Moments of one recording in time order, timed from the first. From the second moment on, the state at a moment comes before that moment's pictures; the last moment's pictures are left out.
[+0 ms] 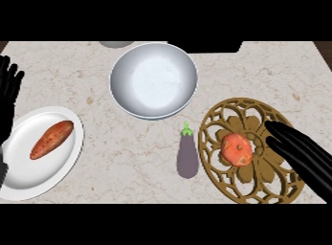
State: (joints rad) left arm -0.22 0.51 0.02 -1.44 0.37 0.19 -0.10; right arm 0.01 -0.72 0.27 -2.34 0.22 0.09 0.20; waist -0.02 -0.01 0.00
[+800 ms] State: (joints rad) left arm -0.22 0.47 0.04 -1.45 0.33 0.16 -0.10; right arm -0.08 -0.99 0.11 -2.34 0.00 0.57 0.46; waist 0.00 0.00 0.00
